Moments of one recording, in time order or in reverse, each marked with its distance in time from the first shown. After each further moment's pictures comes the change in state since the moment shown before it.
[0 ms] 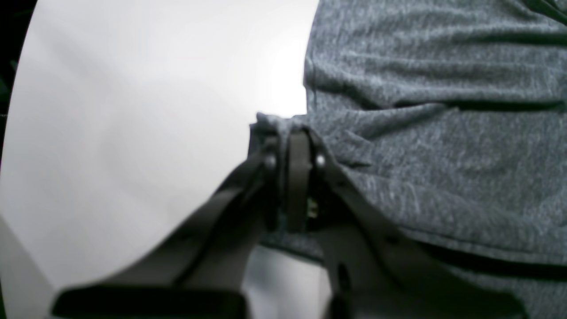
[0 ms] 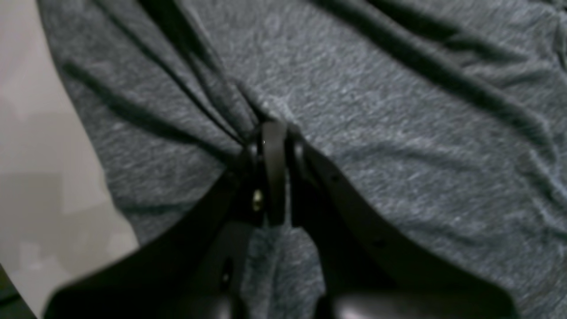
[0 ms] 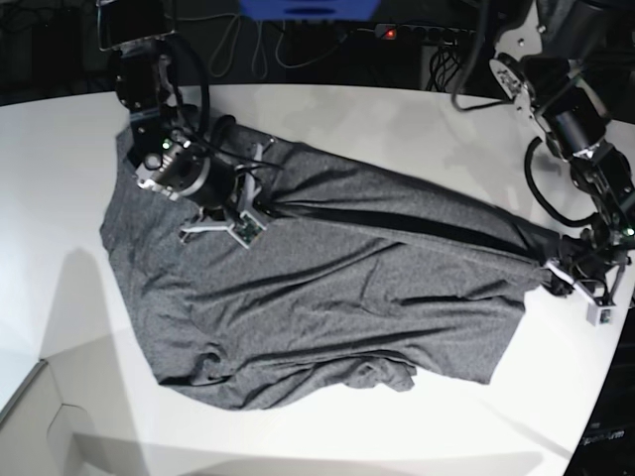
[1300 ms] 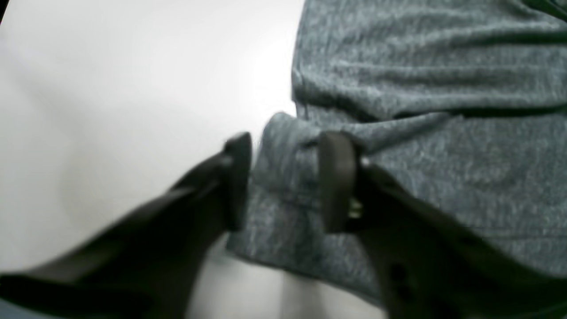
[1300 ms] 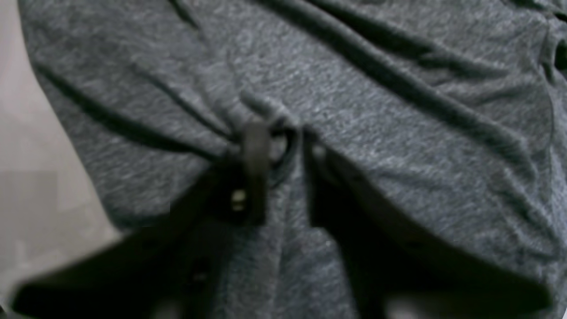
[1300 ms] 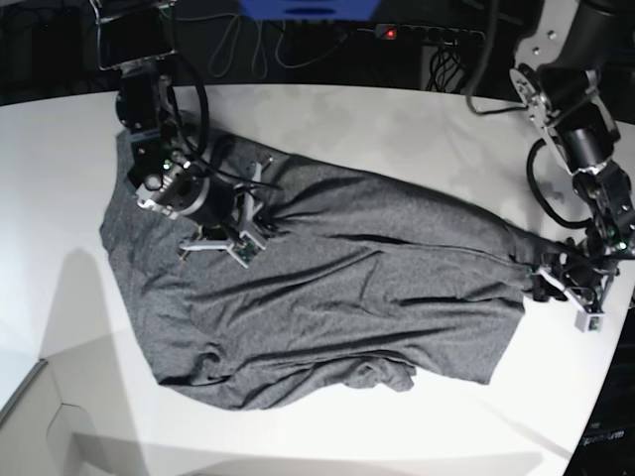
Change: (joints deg) left arm -4.2 -4.6 6.7 -14.1 0.0 0.0 -9.0; right arm 4.2 0.0 -0.1 -3.3 0.0 0.0 0.0
